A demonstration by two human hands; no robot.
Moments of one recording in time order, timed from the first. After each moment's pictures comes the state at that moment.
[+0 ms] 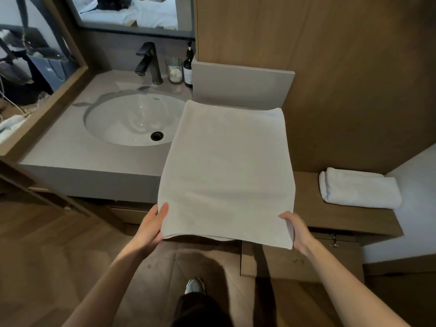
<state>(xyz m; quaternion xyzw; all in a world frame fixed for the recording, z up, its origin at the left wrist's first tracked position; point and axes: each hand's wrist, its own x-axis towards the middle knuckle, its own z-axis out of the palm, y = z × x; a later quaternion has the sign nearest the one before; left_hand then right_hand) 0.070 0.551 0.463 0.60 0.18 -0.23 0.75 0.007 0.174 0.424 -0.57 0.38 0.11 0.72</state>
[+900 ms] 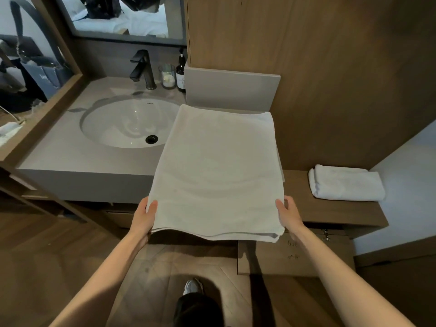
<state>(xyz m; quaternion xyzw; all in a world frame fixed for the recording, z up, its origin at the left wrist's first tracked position) 0.071 0.556 0.474 0.76 0.18 -0.12 0.61 0.002 0.198 0.468 -0.73 0.36 0.03 0.58</state>
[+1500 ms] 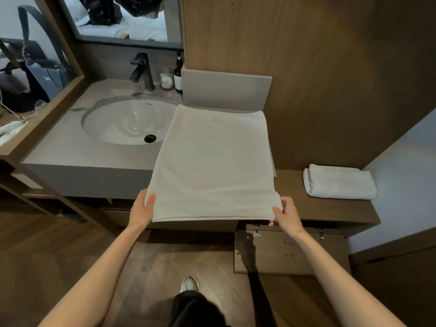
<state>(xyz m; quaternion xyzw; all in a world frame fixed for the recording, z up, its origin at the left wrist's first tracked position) 0.066 0.562 0.467 0.87 0.09 -0.08 0.47 -0.043 0.193 0.480 -0.76 0.30 0.02 0.57</state>
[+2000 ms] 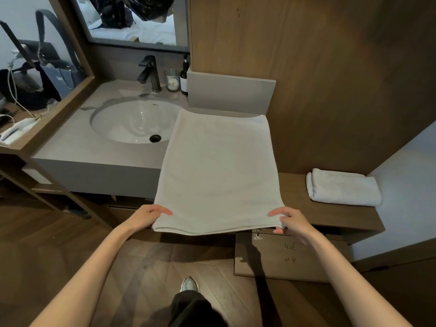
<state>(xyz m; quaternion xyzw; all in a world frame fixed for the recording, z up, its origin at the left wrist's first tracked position) 0.044 0.569 0.501 0.84 0.00 -0.31 0.44 -0.053 0.175 0.502 -0.75 0.29 0.16 0.57</state>
